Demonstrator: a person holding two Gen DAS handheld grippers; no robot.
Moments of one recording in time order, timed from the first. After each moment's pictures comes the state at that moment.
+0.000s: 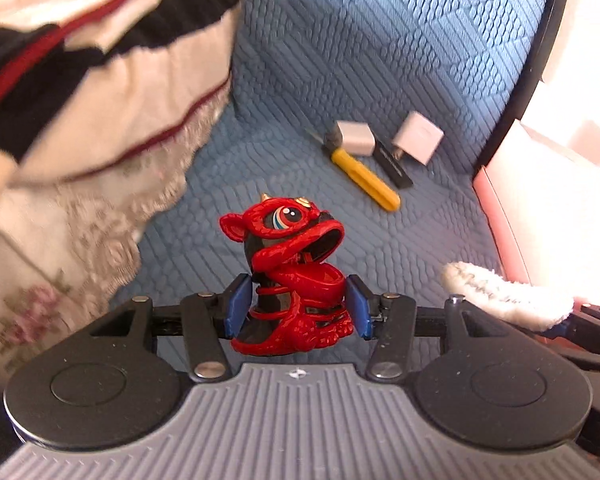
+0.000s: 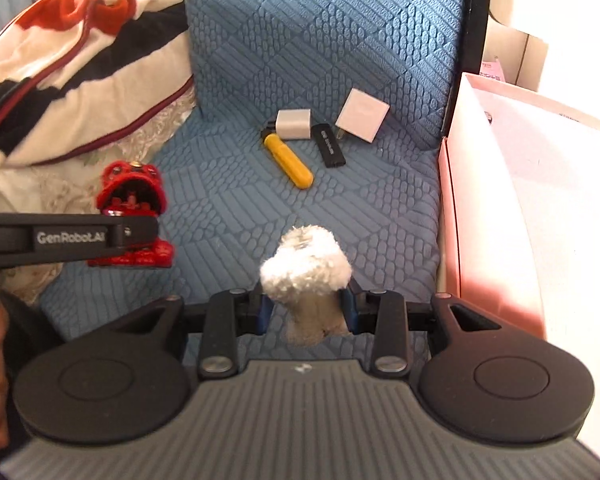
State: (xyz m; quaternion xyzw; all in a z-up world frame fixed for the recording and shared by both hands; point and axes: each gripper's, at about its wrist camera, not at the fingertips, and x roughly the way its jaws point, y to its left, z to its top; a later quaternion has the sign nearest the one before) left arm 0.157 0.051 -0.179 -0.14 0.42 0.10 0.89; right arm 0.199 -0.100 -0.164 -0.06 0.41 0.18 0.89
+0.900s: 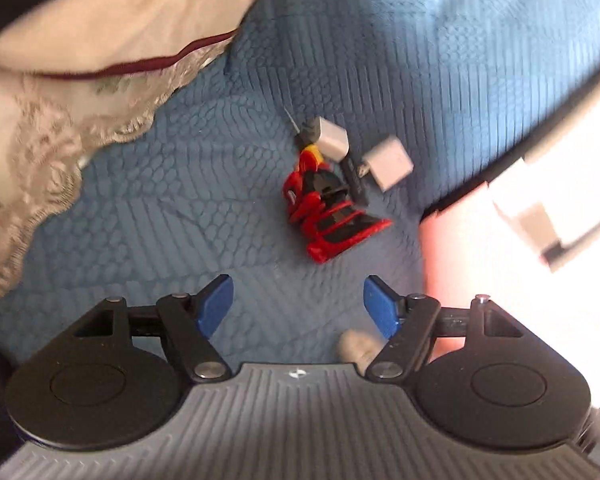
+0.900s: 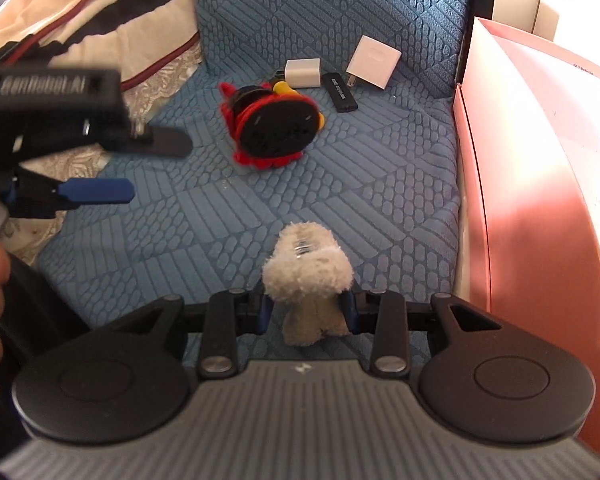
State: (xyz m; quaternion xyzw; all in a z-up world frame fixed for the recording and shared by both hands) left arm 0.165 0.085 -0.191 -0.37 0.39 0.05 0.84; right arm 0.189 -0.099 -0.193 -0.05 0.44 0.18 0.88
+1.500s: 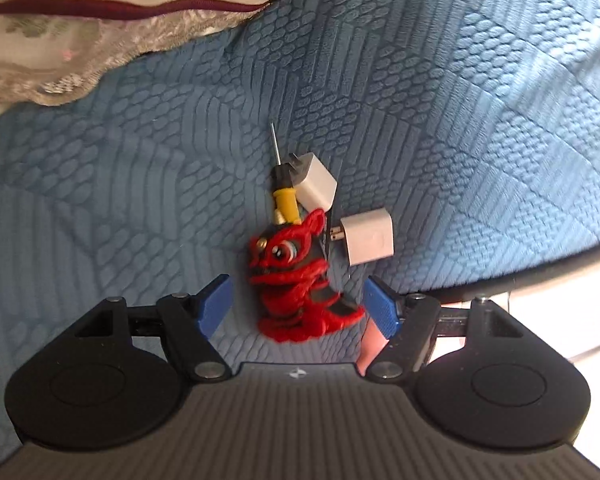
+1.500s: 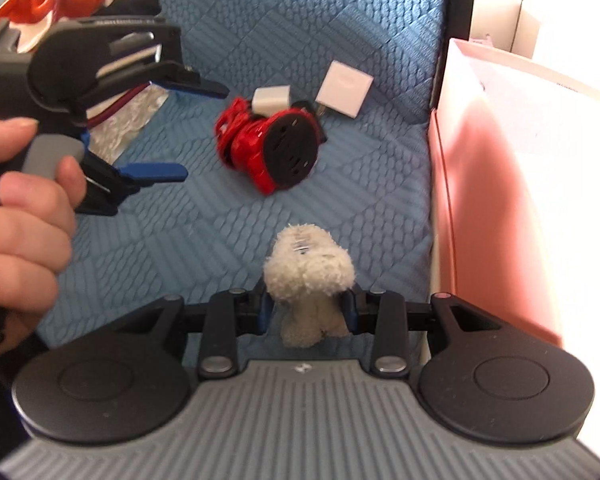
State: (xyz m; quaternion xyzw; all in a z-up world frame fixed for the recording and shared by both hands) left arm 0.257 0.105 -0.219 -0.53 0.36 0.08 0.76; right arm 0.221 -0.107 -0.182 -0.04 0.43 0.15 0.89
